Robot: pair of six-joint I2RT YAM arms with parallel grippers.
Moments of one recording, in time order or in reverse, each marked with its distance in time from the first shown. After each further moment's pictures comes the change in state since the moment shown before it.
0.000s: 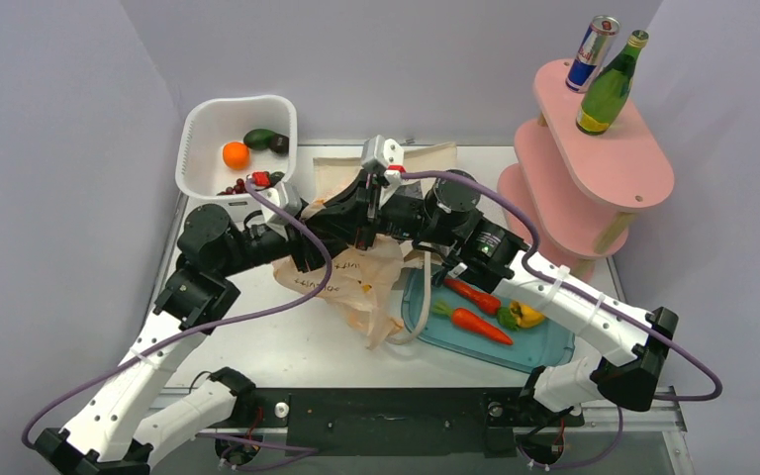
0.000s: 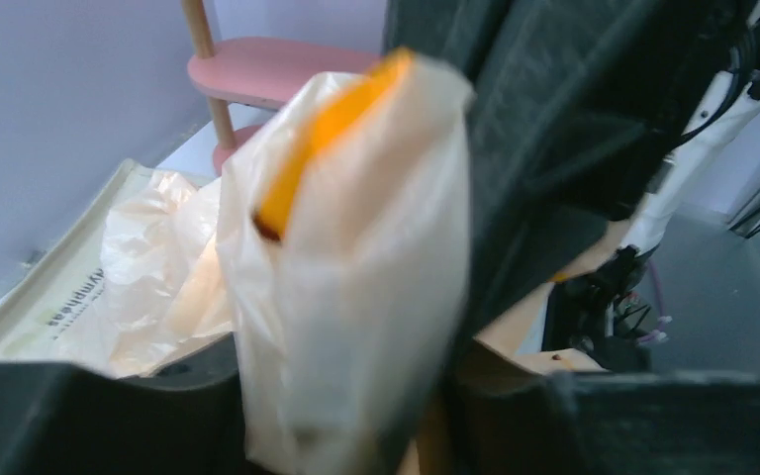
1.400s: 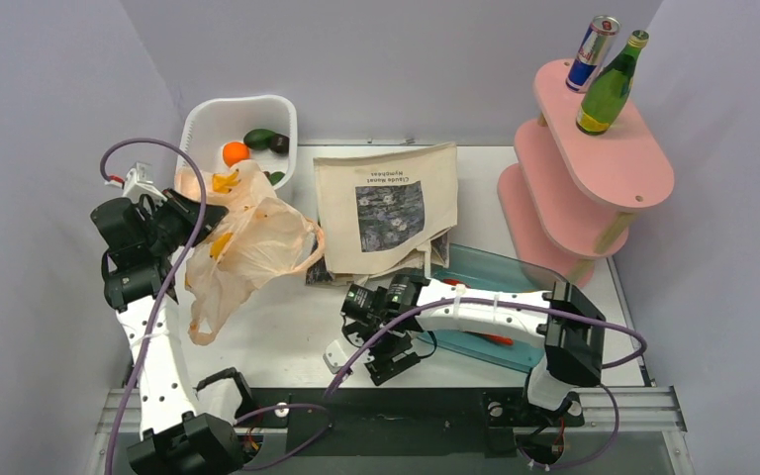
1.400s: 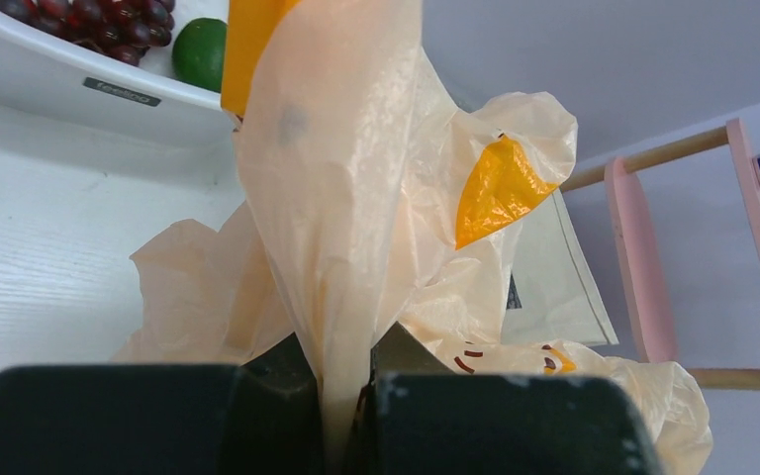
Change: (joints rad) left arm 0.932 0.050 -0.055 -0.312 -0.012 -0.462; right arm 0.235 0.265 -0.147 -1.164 0.272 -1.004
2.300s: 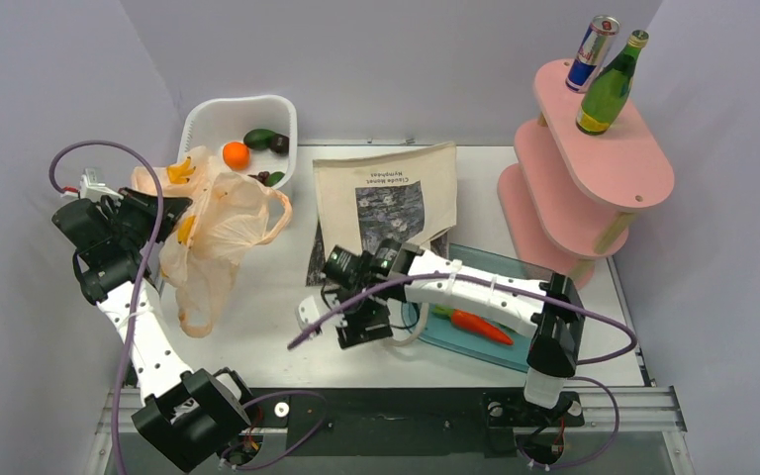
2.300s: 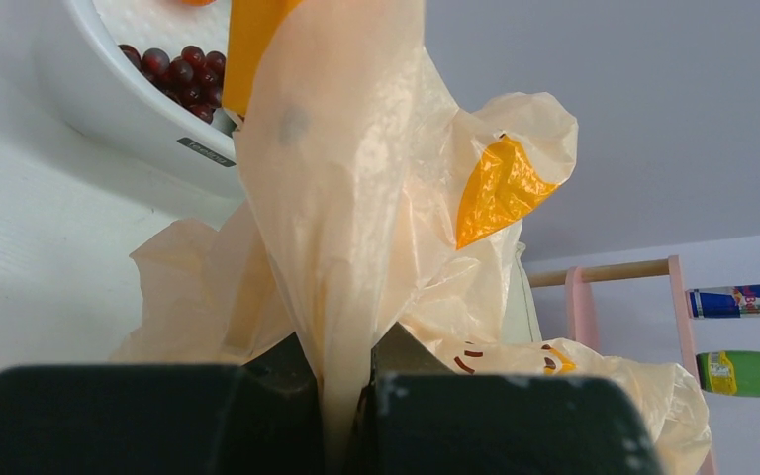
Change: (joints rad) left arm 0.245 0.132 0.035 0.095 0.074 -0.164; right arm -0.087 0.133 0.393 -0.095 0.005 0.161
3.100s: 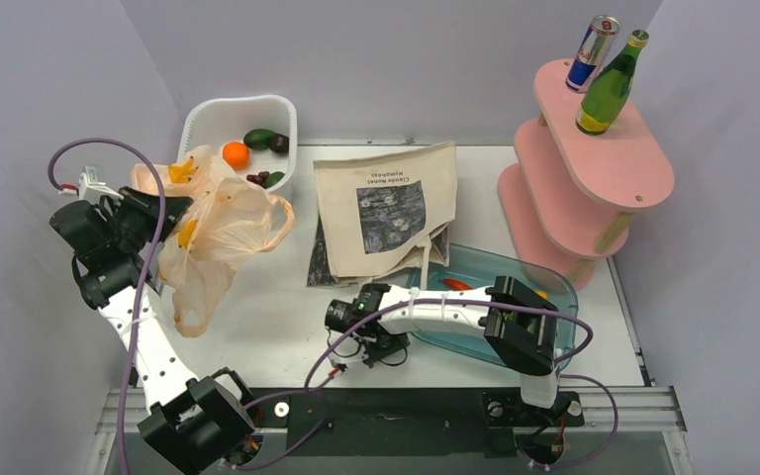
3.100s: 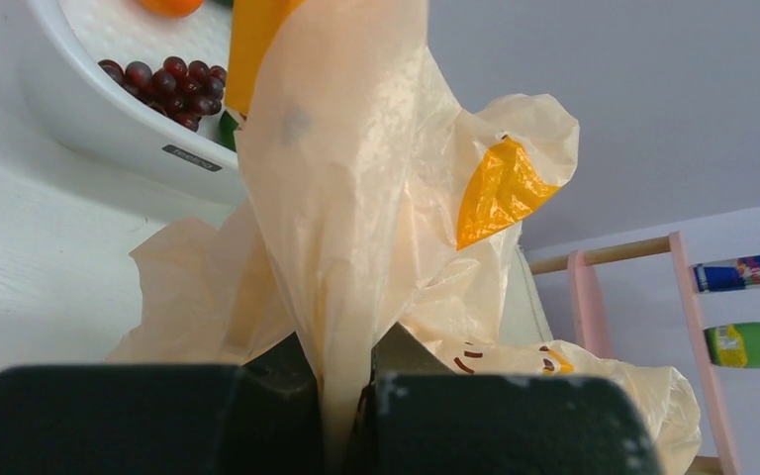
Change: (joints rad) left arm 0.002 -0.039 0.000 0.009 0.034 0.056; right arm 0.119 0.110 -0.385 0.065 0.332 -0.010
